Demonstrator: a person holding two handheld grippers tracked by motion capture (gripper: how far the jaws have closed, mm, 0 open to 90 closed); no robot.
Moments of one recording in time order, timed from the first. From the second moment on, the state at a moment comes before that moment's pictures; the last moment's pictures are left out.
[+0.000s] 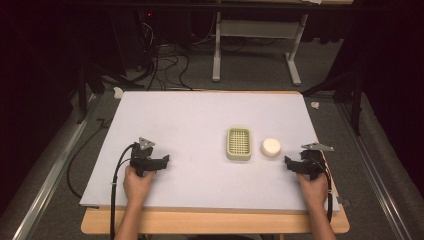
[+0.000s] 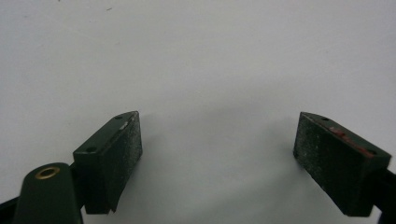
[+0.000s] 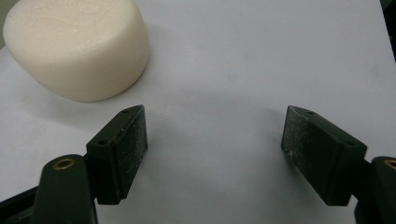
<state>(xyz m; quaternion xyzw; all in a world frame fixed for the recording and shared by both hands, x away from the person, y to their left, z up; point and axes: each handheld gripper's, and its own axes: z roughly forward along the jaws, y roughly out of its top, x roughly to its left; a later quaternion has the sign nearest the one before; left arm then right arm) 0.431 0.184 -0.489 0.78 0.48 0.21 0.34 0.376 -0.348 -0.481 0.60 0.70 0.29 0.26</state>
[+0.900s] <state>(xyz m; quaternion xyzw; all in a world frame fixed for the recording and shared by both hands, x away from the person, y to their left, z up) 0.431 0.184 -0.489 0.78 0.48 0.20 0.34 0.377 -0.350 -0.480 0.60 0.70 0.29 0.25</state>
